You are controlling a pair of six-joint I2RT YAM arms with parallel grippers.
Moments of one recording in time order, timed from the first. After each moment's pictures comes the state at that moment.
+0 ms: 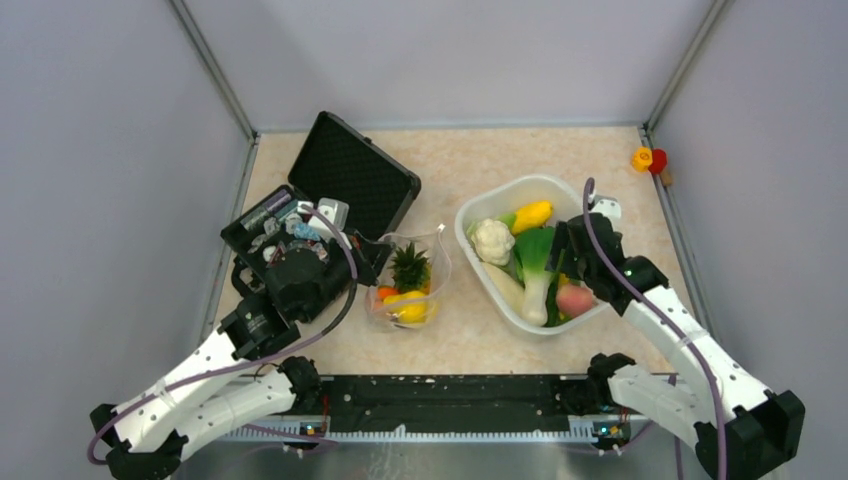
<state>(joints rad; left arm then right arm) -0.88 0.66 0.82 -0.30 -0.26 -0.49 0.43 0.88 0.79 -0.69 0.40 0.49</state>
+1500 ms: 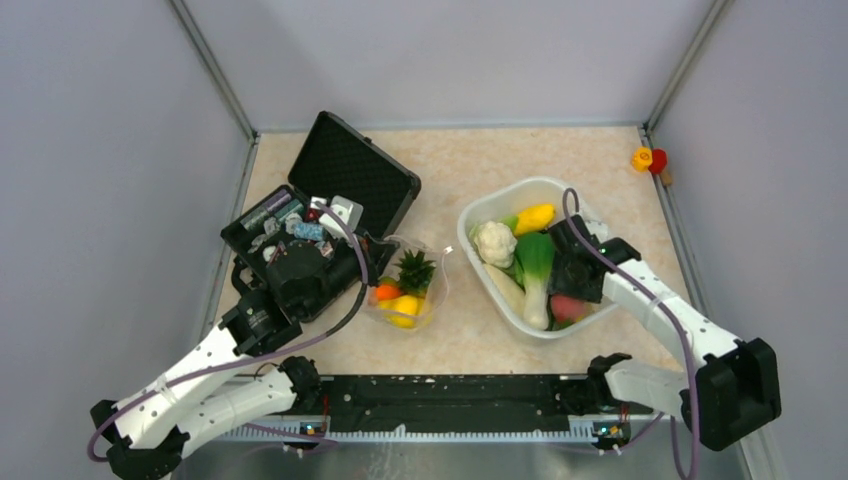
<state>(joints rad) -0.88 0.69 0.85 -0.30 -0.18 -0.34 0.43 1.13 0.79 -0.95 0.34 0.64</state>
